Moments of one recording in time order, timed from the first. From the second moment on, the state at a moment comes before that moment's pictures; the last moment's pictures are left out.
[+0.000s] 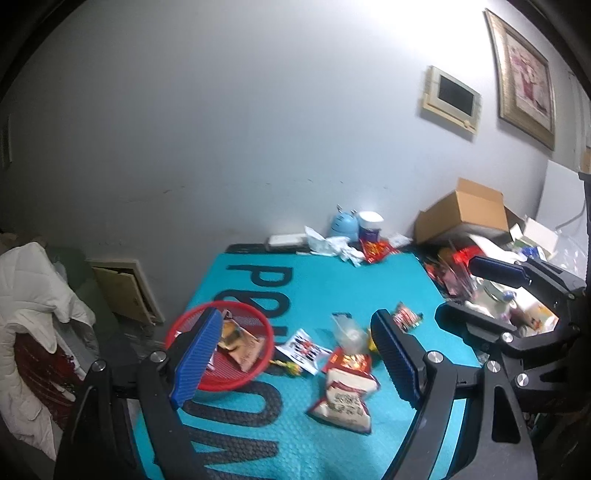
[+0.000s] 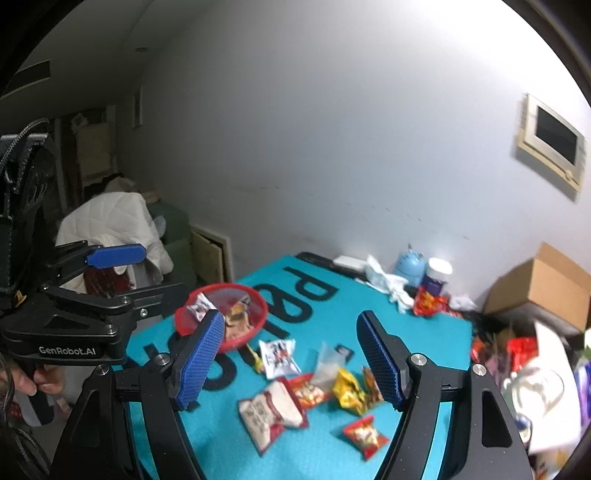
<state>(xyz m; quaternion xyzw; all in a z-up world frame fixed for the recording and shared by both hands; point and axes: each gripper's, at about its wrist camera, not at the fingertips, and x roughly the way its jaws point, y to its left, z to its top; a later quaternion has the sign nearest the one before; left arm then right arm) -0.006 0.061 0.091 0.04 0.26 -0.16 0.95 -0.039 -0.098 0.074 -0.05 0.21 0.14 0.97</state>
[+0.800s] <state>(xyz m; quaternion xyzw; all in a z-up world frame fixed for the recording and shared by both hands) -0.008 0.000 -0.019 0.04 0.38 -0.28 0.88 -0.062 -0.149 -0.031 0.02 0.32 0.11 0.94</state>
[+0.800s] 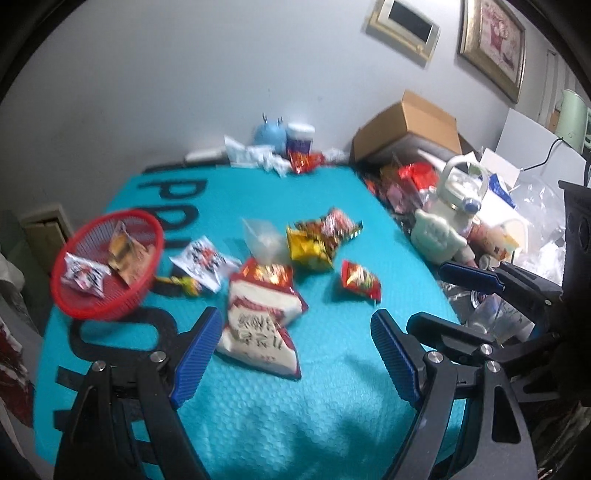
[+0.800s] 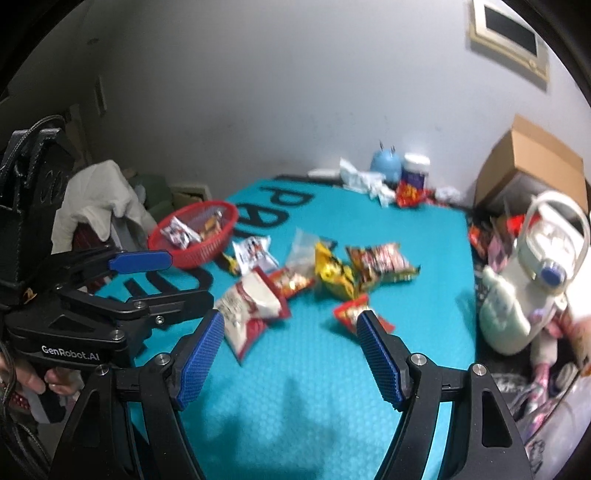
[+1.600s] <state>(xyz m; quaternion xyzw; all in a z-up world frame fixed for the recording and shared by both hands) 0.055 -0.016 -0.088 0.05 0.44 -0.20 0.87 0.019 -0.179 -0.093 -0.01 0.39 0.11 0.92</state>
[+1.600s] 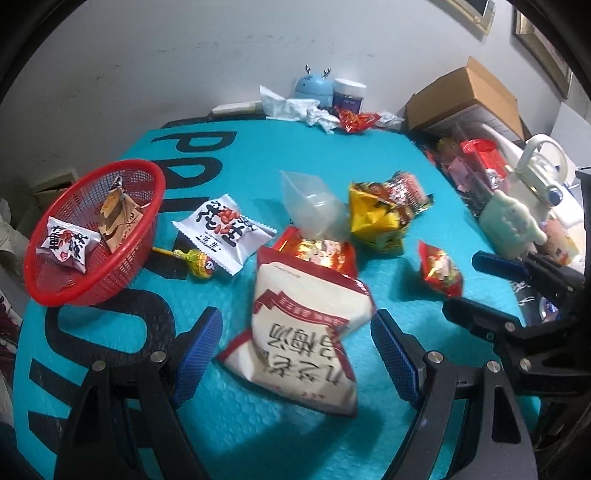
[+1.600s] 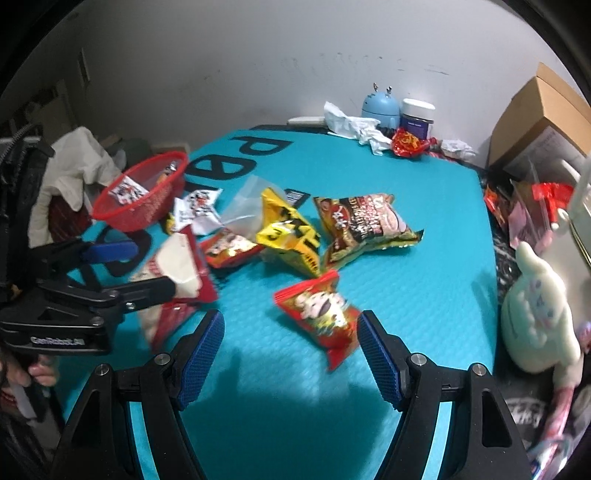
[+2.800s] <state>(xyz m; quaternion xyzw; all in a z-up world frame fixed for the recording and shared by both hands) 0.017 -0.005 -0.114 0.03 0.49 -0.22 0.84 -0.019 -0.171 -0.120 -0.01 0.44 0.14 0.89</state>
